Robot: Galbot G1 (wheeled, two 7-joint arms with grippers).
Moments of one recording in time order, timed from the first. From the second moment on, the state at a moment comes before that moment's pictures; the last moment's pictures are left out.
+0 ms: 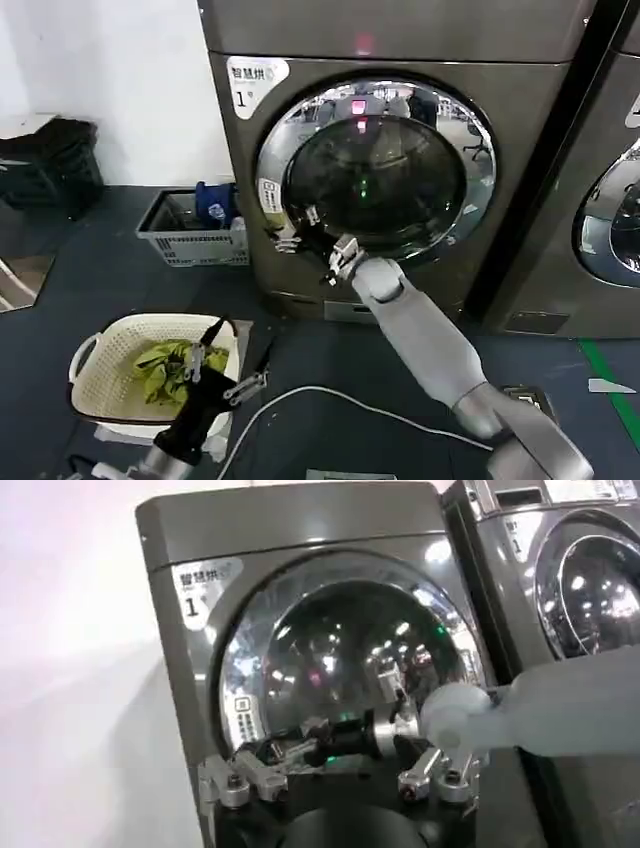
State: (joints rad) left arm 1.71 -1.38 -0.60 -2.25 -0.01 -0.26 0.28; right arm -0.29 1.40 -0.20 1.06 0.35 0.23 -0.49
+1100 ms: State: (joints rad) left arm 1.58 -1.27 -0.81 -2.18 -0.30 -0.13 0.33; right arm -0.46 0.99 -0.12 1.49 0.80 0.24 -1.37
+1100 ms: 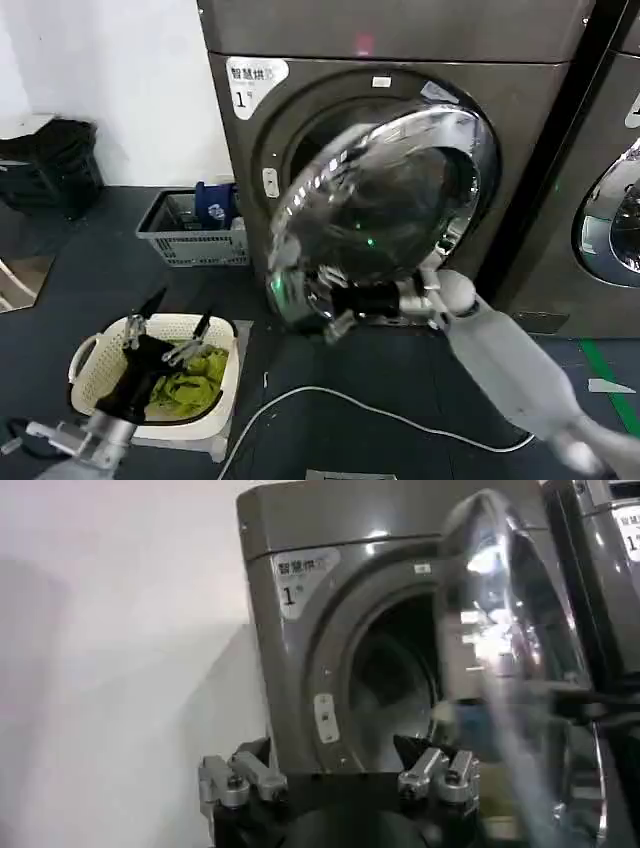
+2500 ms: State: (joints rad) left arm 0.99 -1.11 -0.11 -1.89 -0.32 -0.13 0.46; right arm -1.69 1.17 1.54 1.81 0.33 0.18 -0.20
